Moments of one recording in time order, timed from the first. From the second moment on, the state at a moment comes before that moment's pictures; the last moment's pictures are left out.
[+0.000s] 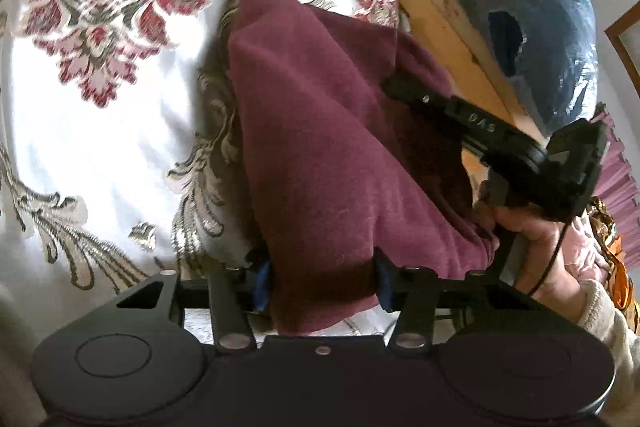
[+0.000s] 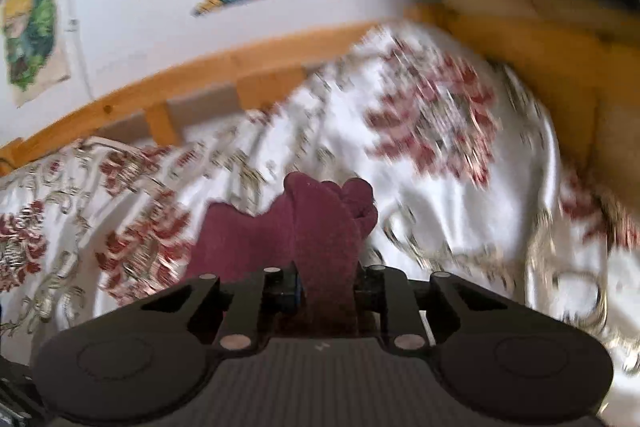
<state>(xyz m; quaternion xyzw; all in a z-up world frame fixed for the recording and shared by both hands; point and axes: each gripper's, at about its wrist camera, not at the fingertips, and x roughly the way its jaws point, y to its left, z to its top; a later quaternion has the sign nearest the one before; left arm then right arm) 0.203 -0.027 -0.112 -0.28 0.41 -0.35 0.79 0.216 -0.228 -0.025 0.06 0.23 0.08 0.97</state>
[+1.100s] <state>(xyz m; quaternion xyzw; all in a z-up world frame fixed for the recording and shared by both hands) 0.239 0.032 -0.096 -0.22 0.39 -0.27 0.85 0.287 -0.197 -0.044 0.09 0.22 0.08 0.97</state>
